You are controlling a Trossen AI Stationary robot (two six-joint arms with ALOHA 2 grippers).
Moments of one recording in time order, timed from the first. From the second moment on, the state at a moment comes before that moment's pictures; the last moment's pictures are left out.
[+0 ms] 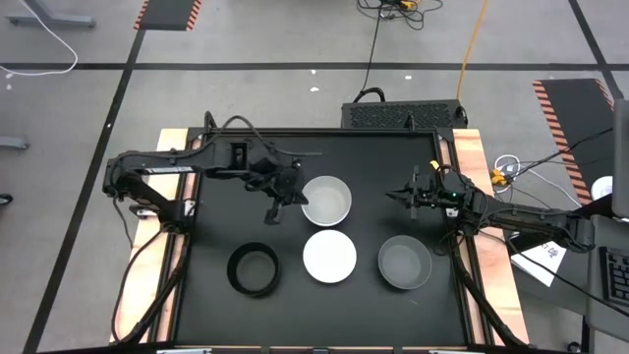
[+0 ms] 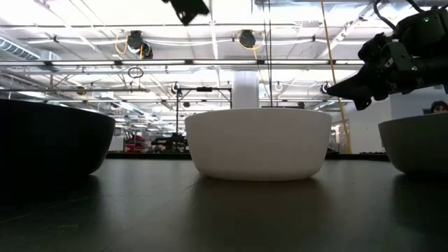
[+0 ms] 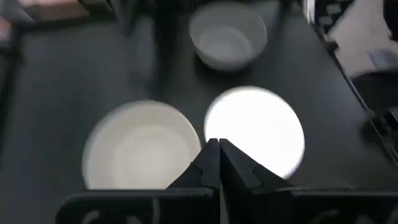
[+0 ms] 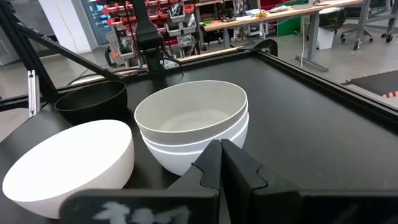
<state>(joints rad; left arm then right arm) 0.09 1.49 1.49 -0.75 0.23 0.20 -0.39 0.42 0.01 0.27 -0.24 0.13</state>
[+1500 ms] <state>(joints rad) 0.21 0.63 0.47 0.04 0.05 -0.08 -0.39 0.44 0.01 0.27 -0.24 0.12</state>
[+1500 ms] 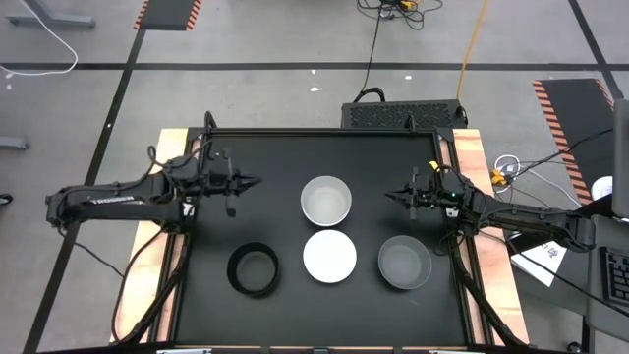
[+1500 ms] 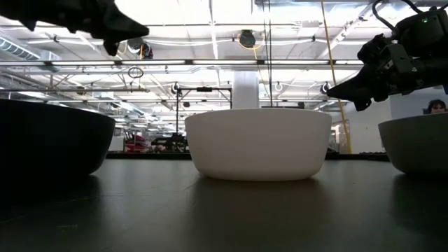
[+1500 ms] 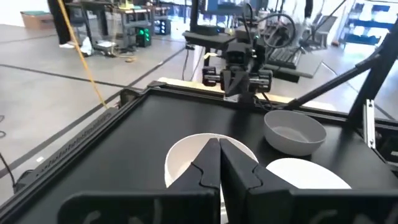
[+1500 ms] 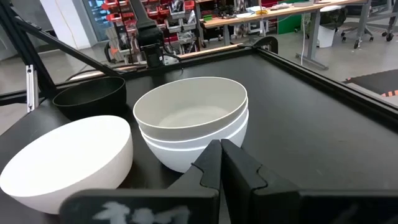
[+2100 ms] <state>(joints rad) 0.21 0.52 0.17 0.33 -0.11 -0.18 -0.39 0.44 0.01 0.27 -0.24 0.12</state>
